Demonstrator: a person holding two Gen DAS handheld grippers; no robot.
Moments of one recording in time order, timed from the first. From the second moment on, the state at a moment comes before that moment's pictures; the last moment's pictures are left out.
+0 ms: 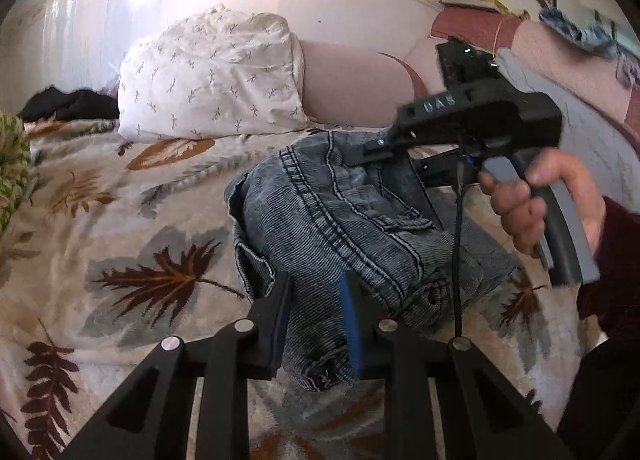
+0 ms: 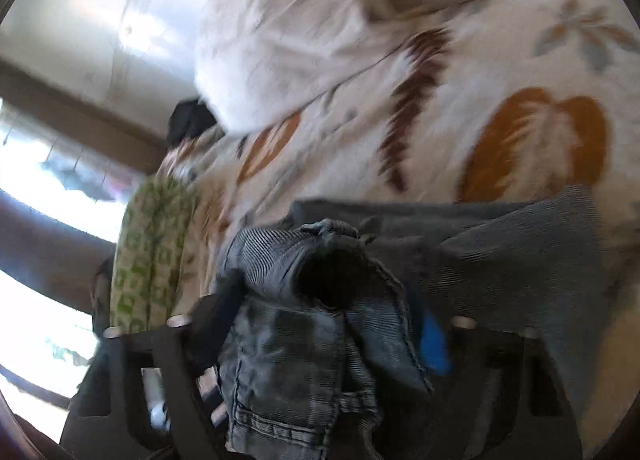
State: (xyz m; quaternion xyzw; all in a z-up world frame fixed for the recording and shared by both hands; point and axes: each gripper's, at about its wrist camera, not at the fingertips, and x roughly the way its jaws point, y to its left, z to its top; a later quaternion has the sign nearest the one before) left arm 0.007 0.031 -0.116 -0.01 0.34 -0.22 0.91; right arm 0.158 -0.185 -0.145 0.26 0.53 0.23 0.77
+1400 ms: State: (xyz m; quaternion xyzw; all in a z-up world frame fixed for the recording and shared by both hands) left arm 0.079 -0.058 -0.069 0.12 0.35 -0.19 0.91; right arm 0.046 -0.245 -0.089 0.27 0.40 0.20 0.85
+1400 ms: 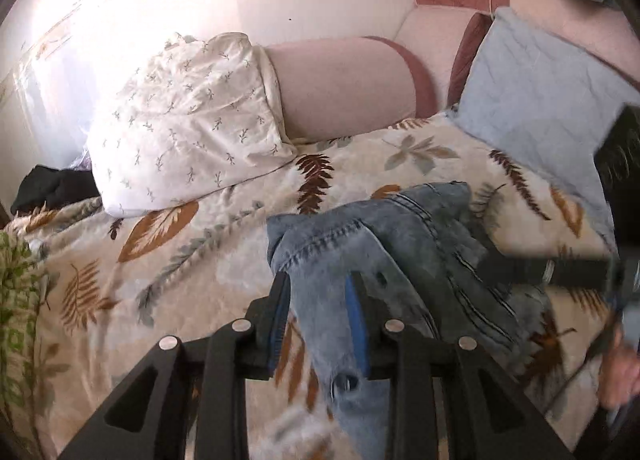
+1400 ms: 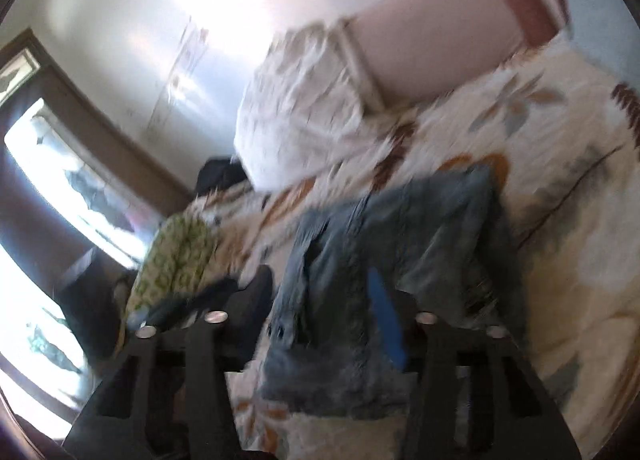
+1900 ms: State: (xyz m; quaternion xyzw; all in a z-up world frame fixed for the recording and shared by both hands) left arm 0.136 -0.124 -0.149 0.23 0.40 -0.13 0.88; right arm 0.058 -0.297 -0.188 0.36 0.52 0.18 0.75
